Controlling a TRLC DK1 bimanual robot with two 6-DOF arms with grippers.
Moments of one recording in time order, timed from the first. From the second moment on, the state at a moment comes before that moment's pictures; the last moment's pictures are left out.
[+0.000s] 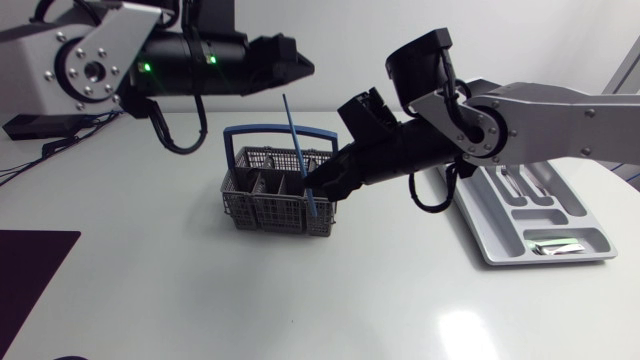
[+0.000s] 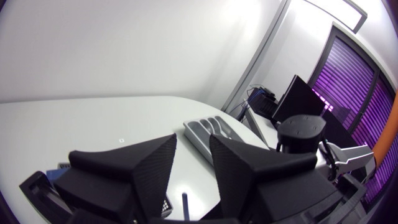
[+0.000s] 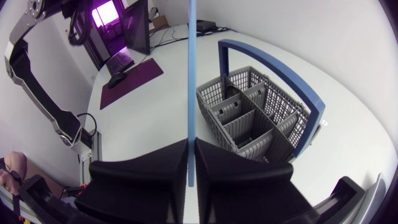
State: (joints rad) left arm -0.46 1.52 1.29 -0.07 0.39 -0.32; right arm 0.55 1.59 1.13 -0.27 -0.57 -0.13
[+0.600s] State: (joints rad) left arm -0.26 1.42 1.36 -0.24 0.38 -0.05; right arm 0.10 1.49 0.99 -0.43 -0.54 -0.29
